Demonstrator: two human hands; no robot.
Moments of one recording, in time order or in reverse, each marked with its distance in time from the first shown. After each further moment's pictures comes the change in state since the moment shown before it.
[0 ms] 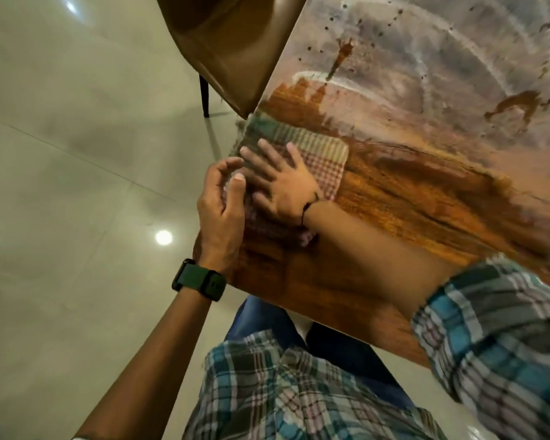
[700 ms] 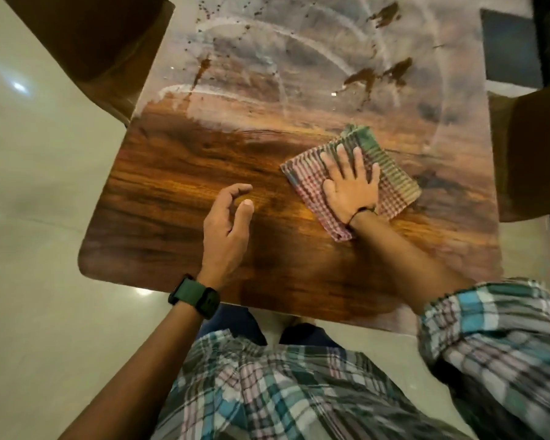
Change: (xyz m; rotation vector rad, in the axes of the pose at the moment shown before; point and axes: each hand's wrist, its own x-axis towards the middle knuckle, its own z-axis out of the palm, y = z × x) left_hand -0.113 0.029 0.149 0.145 -0.325 0.130; right_hand -0.261 0.157 0.045 0.158 0.114 0.848
